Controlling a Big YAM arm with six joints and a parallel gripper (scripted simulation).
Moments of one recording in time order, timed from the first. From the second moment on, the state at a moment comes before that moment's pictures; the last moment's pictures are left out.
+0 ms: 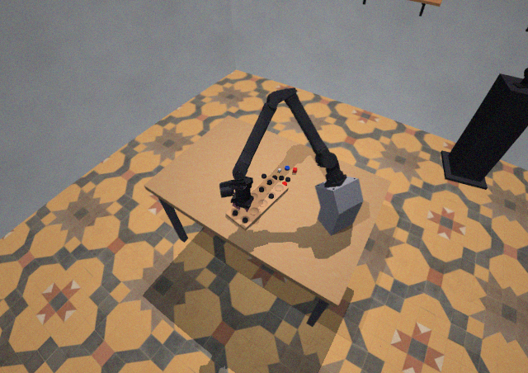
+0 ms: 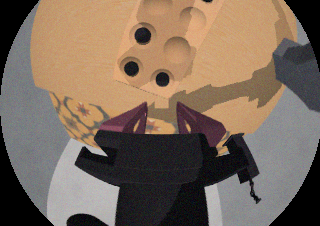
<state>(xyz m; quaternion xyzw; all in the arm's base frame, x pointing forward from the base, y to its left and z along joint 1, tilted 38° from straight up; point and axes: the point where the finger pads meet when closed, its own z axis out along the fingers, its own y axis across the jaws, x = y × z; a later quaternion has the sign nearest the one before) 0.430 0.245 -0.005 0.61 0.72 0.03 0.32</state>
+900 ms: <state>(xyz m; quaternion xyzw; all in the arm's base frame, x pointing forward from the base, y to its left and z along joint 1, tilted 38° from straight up) 0.499 0.207 0.091 0.57 0.75 0.11 0.33</state>
